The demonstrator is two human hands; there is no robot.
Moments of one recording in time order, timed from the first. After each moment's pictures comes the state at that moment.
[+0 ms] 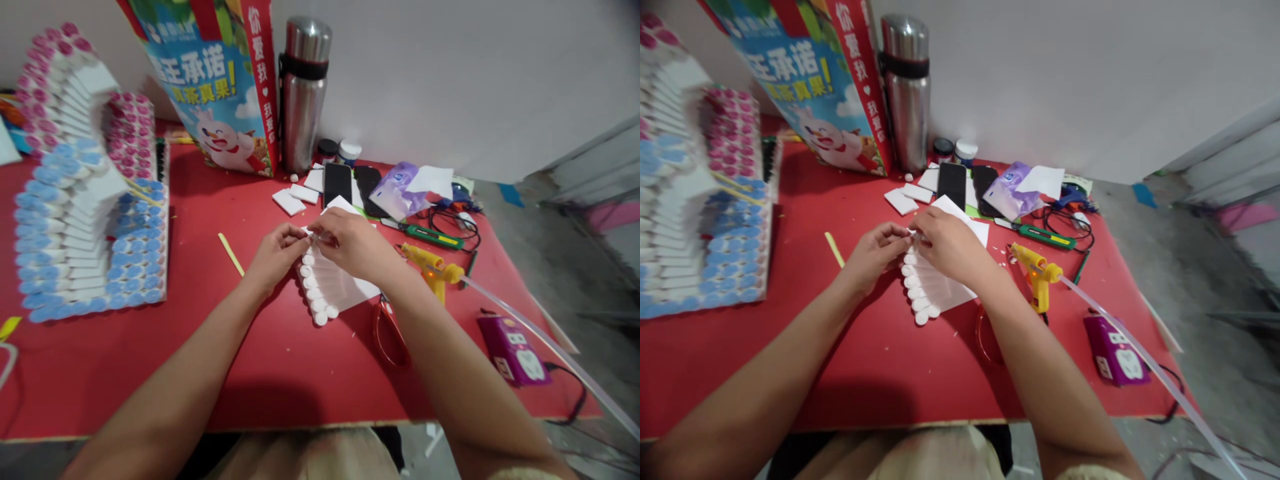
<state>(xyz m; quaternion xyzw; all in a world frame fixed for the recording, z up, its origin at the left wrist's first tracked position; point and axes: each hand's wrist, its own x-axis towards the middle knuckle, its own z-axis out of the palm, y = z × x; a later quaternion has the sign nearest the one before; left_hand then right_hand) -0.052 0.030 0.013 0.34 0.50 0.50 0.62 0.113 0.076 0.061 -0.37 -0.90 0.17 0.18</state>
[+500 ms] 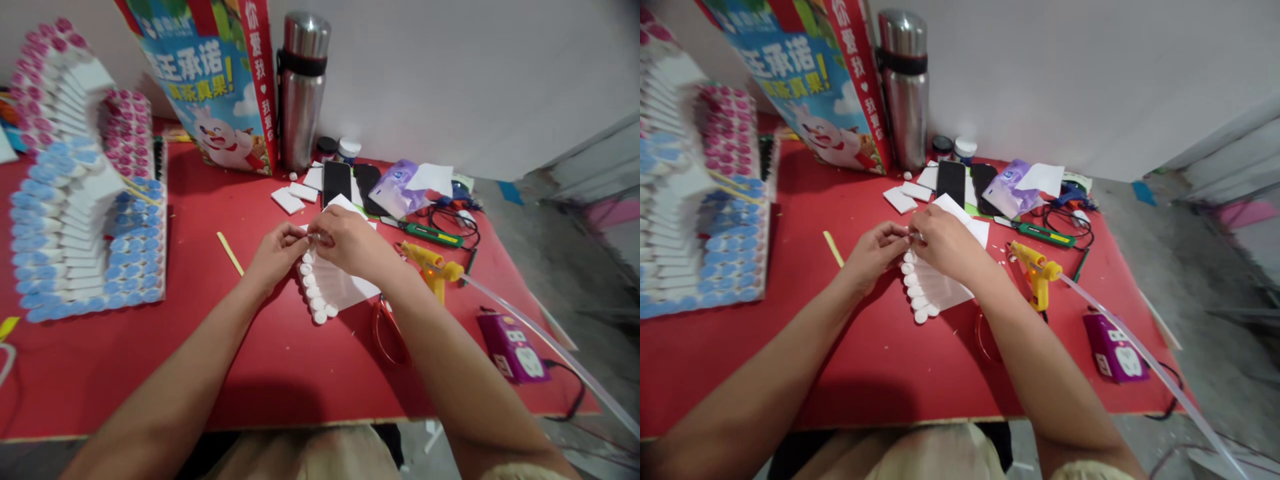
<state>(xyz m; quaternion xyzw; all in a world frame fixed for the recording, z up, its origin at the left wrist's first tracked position) -0.051 0.029 0.016 0.34 0.49 0.50 0.62 0.108 0.076 0.064 -0.39 -0.89 0.16 0.14</state>
